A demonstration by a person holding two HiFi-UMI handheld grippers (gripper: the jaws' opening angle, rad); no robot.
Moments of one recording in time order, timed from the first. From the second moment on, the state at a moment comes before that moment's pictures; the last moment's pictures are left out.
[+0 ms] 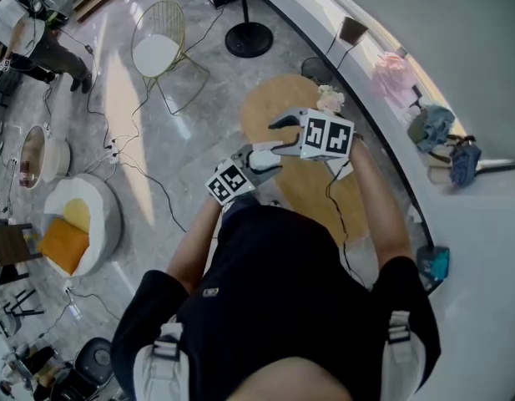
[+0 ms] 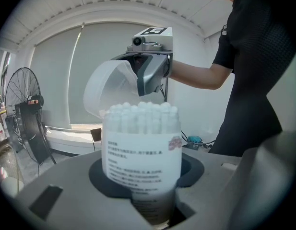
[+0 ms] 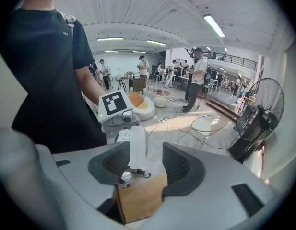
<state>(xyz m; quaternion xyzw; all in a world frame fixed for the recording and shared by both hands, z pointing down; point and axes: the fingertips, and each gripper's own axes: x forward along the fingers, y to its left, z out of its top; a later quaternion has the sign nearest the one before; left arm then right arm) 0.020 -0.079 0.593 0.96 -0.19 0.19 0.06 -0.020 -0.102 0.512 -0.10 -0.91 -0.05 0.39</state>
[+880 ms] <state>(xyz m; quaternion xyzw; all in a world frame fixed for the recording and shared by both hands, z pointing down) 0.034 -0.070 0.581 0.97 -0.17 0.19 0.05 -0.020 -0.145 0.531 0.01 -0.92 -0.06 0.38</state>
